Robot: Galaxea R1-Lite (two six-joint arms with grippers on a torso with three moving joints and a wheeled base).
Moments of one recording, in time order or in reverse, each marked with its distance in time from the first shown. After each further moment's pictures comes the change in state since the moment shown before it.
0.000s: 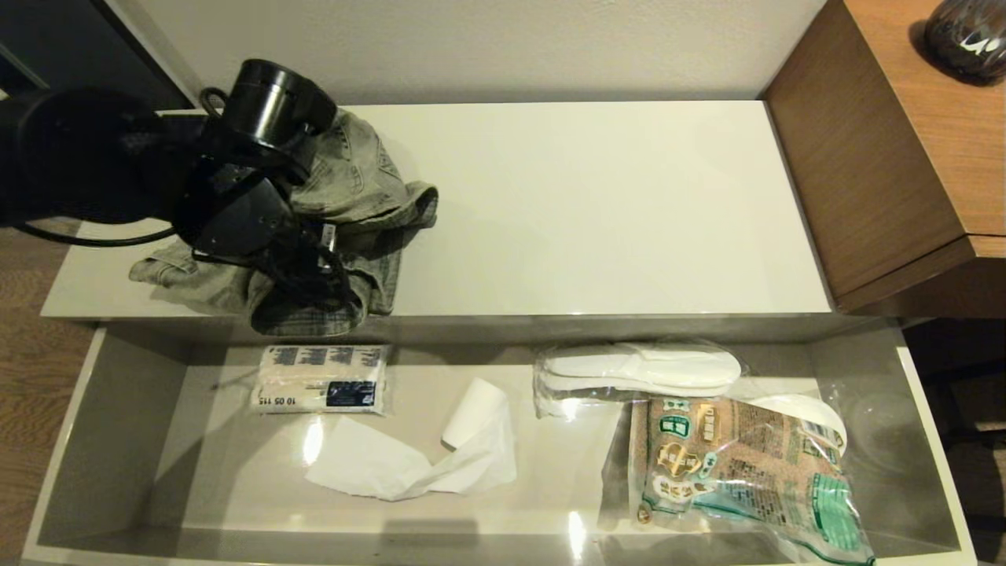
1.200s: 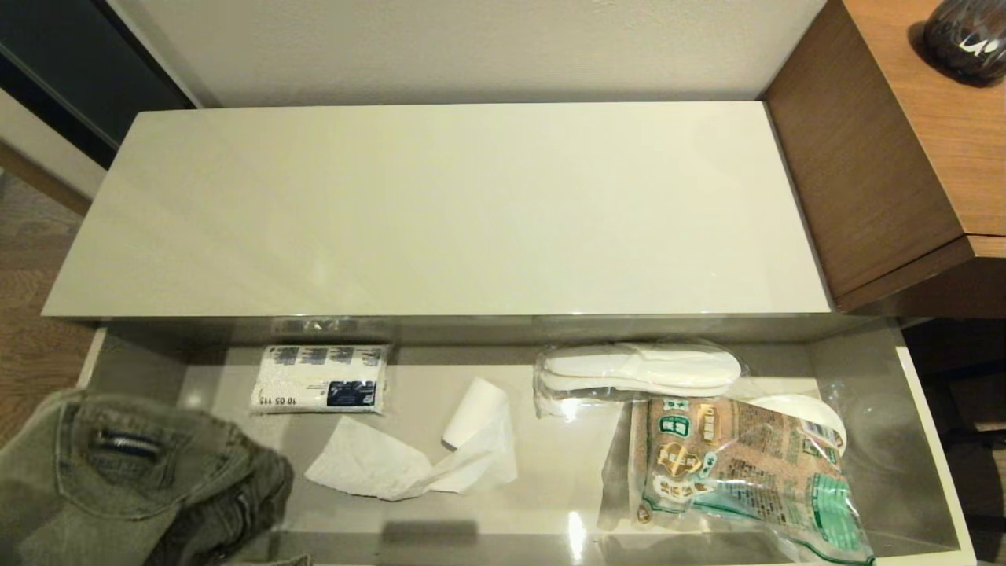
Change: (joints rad) left arm -0.030 -1.016 0.837 0.386 -0.090 0.228; right arm 0.000 0.000 0.000 0.000 0.000 0.000
